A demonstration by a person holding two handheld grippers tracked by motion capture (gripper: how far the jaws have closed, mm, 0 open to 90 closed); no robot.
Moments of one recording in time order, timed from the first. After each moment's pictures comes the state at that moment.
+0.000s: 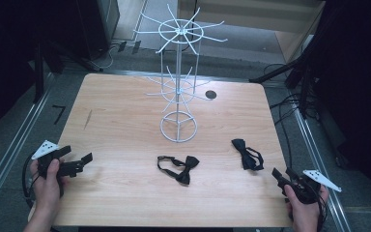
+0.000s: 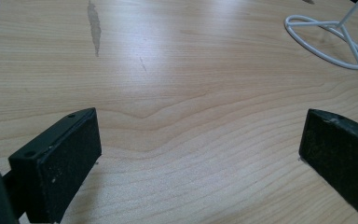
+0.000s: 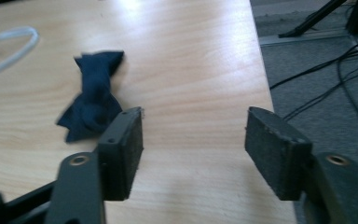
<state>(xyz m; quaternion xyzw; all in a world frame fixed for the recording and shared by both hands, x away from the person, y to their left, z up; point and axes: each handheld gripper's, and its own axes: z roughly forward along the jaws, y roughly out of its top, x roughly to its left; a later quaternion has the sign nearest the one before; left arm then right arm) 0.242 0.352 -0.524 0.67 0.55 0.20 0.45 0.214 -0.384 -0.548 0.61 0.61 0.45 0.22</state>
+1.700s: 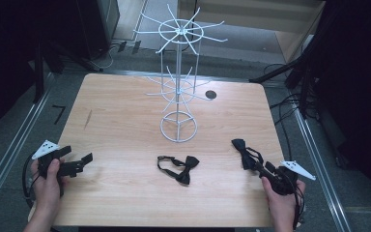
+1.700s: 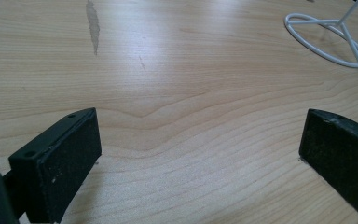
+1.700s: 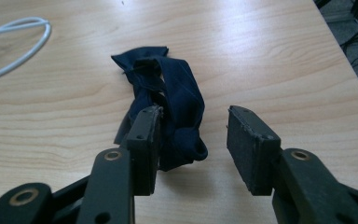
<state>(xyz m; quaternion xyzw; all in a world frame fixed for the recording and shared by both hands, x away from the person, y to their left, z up) 0.243 0.352 -0.524 0.68 0.55 0.19 0.45 0.233 -0.319 -0.539 0.64 0.61 0.41 0.22</state>
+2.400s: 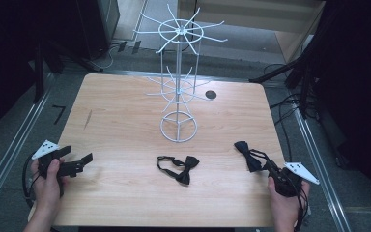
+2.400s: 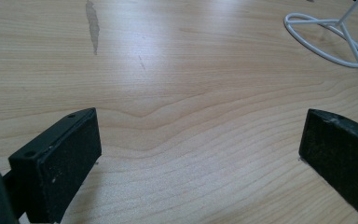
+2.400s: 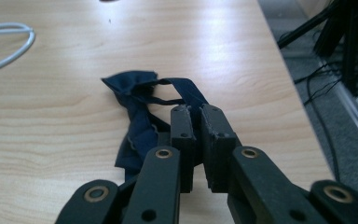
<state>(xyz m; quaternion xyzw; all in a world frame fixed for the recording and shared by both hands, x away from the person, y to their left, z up) 0.243 0.352 -0.524 0.68 0.55 0.19 0.45 0.224 -0.325 -0.529 0.61 0.62 0.40 0.29</state>
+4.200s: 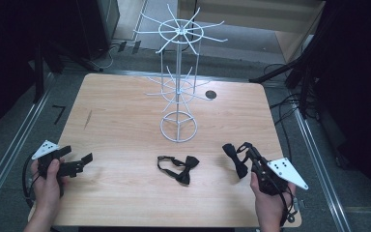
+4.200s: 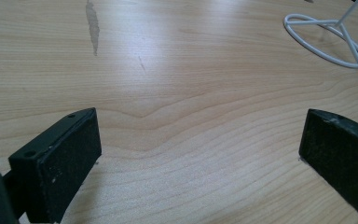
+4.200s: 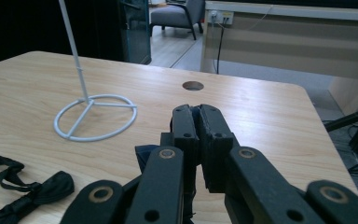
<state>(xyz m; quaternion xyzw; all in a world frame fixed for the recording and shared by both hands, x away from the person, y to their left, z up) 0.242 0.352 -0.524 0.68 0.55 0.20 0.45 0.208 -0.253 -0.467 0.47 0.63 0.50 0.35</state>
